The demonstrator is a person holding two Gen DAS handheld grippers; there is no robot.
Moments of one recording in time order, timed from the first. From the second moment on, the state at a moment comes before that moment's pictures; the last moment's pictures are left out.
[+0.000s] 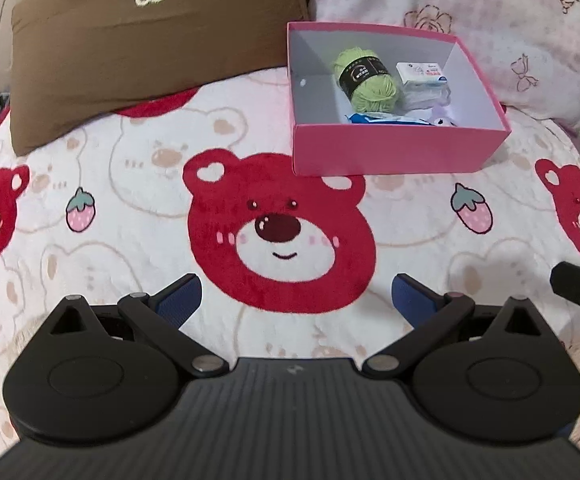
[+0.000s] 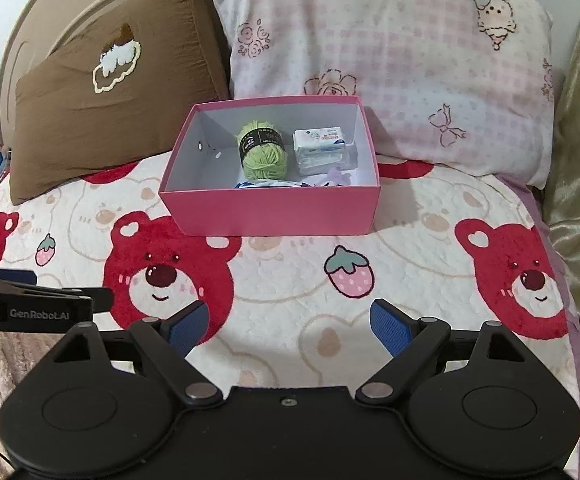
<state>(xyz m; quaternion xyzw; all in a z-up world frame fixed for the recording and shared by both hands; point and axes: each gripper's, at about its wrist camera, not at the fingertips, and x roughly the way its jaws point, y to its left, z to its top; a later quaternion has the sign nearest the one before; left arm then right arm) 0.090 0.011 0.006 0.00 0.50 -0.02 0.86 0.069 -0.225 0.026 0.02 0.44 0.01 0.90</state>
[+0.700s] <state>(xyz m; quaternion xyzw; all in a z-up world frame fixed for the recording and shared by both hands) 0.085 0.008 0.007 -0.03 0.50 -0.03 0.87 0.067 -0.232 0.023 0.01 0.44 0.01 0.90</state>
